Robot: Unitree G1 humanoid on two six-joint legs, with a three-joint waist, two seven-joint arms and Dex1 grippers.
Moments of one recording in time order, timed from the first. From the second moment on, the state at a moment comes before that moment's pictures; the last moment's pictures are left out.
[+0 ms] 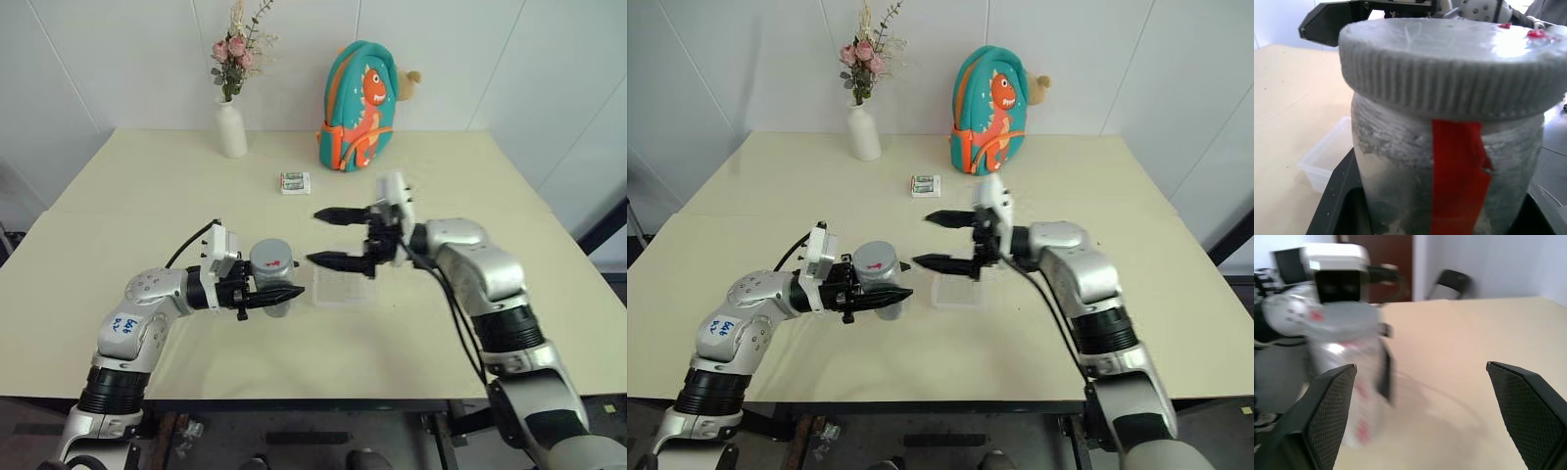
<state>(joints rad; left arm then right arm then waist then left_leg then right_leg) -0.52 0.56 0.04 -0.07 -0.54 0.37 -1.12 -0.87 -0.48 0.07 0.13 0.48 0.44 1.17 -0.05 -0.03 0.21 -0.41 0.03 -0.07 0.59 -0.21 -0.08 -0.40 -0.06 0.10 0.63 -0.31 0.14</state>
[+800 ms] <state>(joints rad) -0.56 0.52 -0.01 -0.02 -0.51 0.33 -1.12 -0.89 -0.23 0.20 0.01 0.47 0.52 1.03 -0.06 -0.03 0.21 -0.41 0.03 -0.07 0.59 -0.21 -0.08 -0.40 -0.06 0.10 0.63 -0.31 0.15</state>
